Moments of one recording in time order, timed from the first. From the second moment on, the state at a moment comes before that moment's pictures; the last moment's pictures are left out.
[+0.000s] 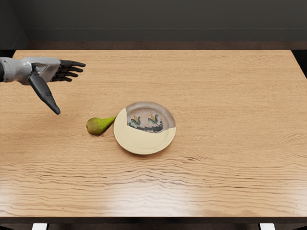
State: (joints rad) left arm -1.06 0.86 -0.45 -1.18 0.58 -0.61 0.24; right arm -0.06 0.00 -0.02 0.13 -0.04 0.08 -0.22
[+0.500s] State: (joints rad) left arm -1.14 0.83 -0.45 -1.36 0.59 -0.61 0.57; right arm -0.06 0.00 -0.02 0.13 -0.05 0.08 -0.22
